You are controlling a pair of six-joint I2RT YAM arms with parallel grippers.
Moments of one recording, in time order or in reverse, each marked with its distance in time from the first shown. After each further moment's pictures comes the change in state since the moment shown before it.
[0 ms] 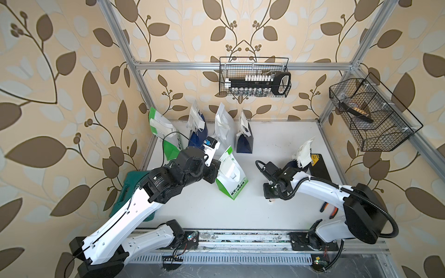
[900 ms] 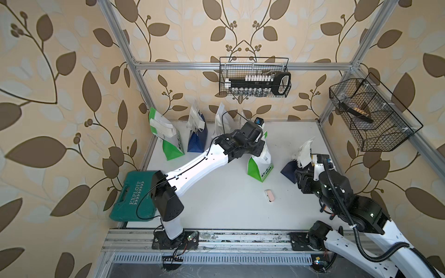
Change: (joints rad) left arm -0.080 0.849 0.587 0.166 -0.095 -0.050; right arm 0.000 -0.836 0.089 -0.163 0.423 -0.099
